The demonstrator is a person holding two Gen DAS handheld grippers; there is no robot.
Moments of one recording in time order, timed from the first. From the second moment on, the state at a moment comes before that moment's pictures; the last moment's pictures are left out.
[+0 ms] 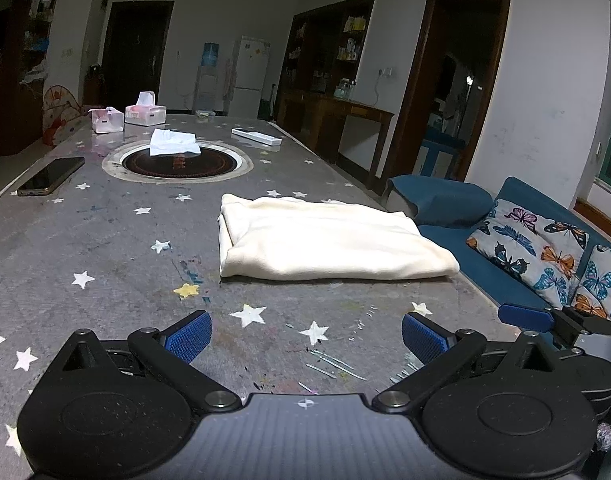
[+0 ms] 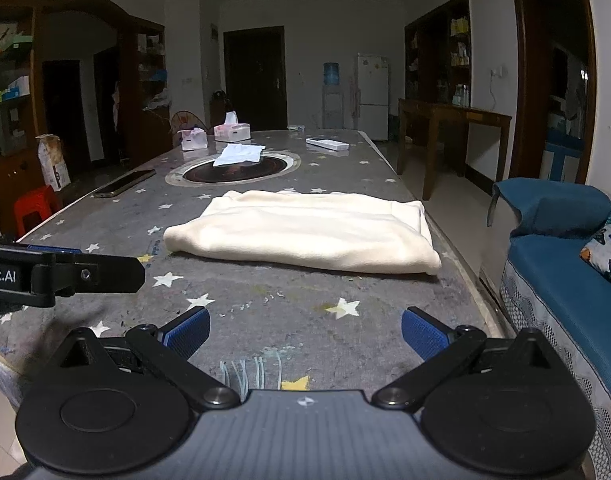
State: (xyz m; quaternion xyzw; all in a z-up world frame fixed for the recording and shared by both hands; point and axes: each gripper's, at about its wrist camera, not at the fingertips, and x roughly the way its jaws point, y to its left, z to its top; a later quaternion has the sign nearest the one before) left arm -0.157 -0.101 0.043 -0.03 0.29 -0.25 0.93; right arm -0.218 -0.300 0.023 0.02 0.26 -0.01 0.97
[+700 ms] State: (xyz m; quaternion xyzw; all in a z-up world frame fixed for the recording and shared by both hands) left arm -0.124 -0.112 0.043 -0.02 0.31 -0.25 0.92; right arm -0.185 -0.301 0.020 0.03 0.29 0.02 0.96
